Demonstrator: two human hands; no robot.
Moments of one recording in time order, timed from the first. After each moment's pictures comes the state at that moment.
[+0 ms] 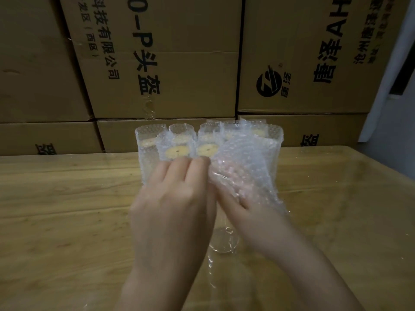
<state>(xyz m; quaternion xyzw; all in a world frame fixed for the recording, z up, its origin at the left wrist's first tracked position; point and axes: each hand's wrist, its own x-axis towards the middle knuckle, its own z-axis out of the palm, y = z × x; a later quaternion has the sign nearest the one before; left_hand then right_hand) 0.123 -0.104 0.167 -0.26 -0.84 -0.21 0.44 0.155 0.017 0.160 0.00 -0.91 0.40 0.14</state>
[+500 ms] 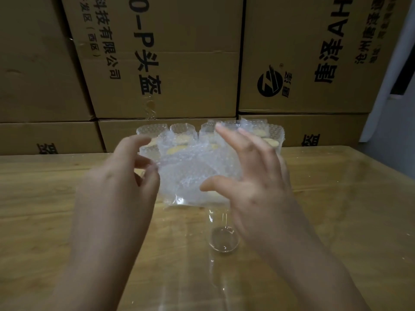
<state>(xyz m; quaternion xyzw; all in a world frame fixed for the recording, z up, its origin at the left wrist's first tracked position) 0.097 -0.151 0.177 -0.18 -0.85 -0.35 0.36 0.158 0.016 0.164 0.09 -0.91 0.05 0.41</state>
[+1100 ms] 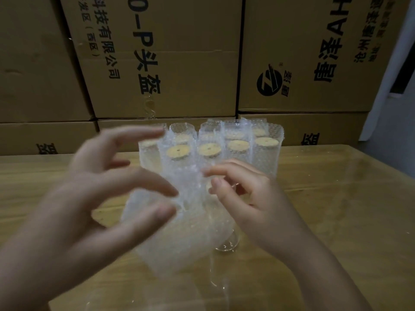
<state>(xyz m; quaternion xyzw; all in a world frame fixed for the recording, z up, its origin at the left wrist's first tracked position) 0.098 -0.196 0.193 -0.49 -0.78 -0.30 0.24 0.149 0.022 0.157 0.12 -0.85 0.44 0.28</state>
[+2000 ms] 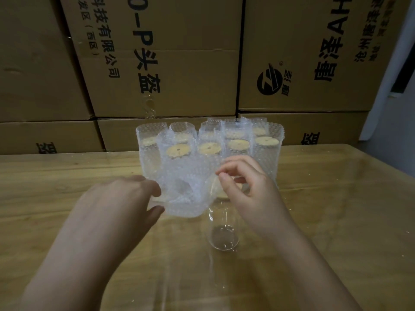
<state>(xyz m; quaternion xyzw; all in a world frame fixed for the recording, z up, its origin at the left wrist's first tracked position) 0.084 -0.170 0.174 -0.26 -0.95 0.03 0.19 0.115 0.040 0.126 0.07 -0.83 0.44 0.33</state>
